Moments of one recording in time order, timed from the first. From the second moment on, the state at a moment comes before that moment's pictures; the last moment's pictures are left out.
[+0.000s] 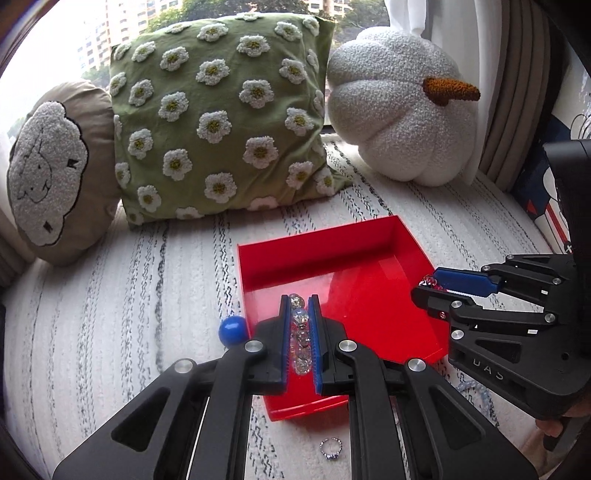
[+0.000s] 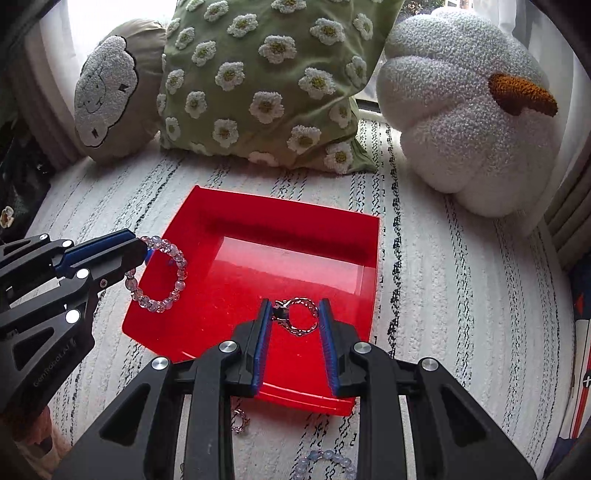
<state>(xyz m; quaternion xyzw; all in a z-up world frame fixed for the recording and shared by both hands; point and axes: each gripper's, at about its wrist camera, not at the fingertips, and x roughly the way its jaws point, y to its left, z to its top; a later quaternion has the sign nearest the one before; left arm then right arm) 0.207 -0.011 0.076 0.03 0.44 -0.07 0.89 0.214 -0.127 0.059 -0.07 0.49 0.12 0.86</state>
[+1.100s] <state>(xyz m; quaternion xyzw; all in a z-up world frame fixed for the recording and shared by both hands) 0.250 -0.023 0.004 0.06 0.50 -0.04 0.86 0.247 -0.128 -0.002 -0.07 0.55 0.11 0.82</state>
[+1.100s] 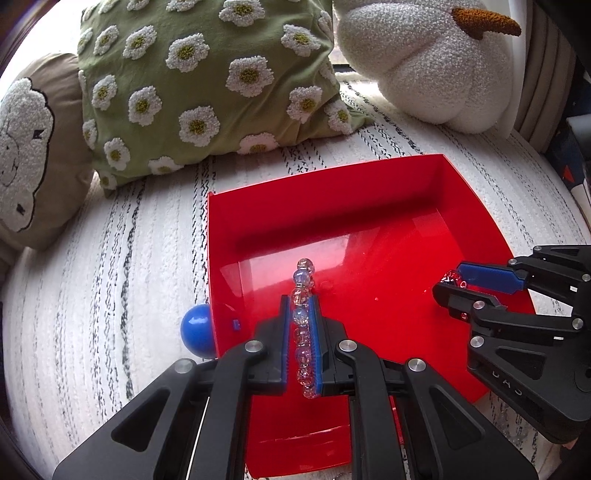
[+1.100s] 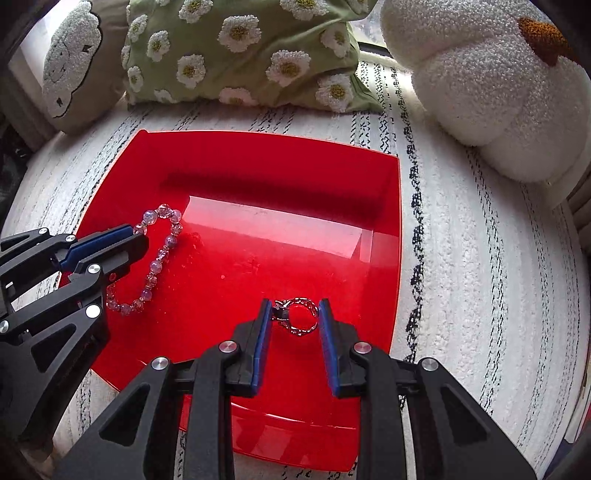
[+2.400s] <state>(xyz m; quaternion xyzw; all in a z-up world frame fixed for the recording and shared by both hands) 0.245 -0.020 0.011 0.08 0.49 -0.03 0.87 0.245 -0.125 -0.005 -0.09 0.55 0.10 0.82</state>
